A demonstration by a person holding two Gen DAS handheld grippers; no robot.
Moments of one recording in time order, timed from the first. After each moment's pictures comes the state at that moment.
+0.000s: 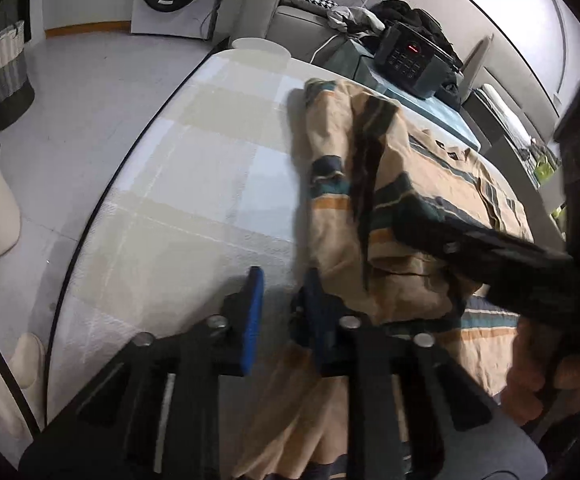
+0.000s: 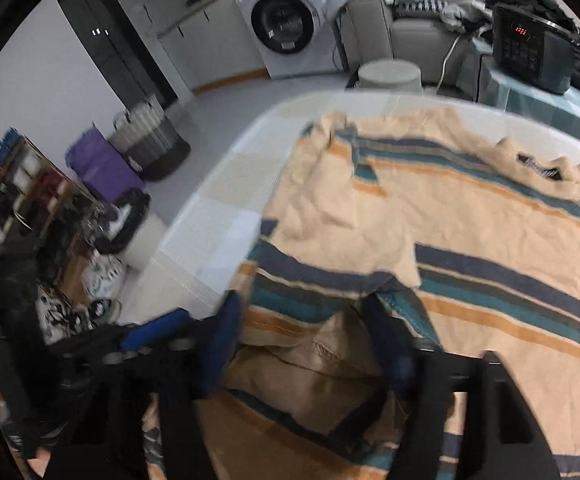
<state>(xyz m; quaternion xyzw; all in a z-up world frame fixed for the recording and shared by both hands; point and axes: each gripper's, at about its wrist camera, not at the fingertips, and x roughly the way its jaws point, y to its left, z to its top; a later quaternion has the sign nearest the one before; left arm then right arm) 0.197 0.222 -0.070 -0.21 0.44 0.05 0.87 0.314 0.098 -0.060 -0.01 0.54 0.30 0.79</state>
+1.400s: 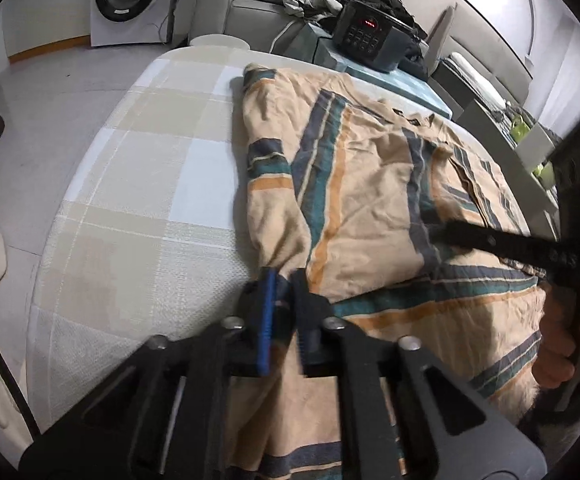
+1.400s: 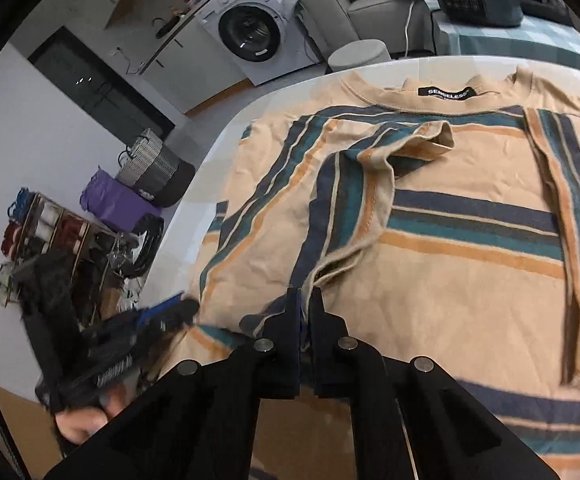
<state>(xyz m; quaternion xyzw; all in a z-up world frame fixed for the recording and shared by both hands) 0.205 0.189 -0.063 -0.17 0.45 -0.01 0.87 0.294 0.006 -0.059 0.10 0.56 0.29 0.77</state>
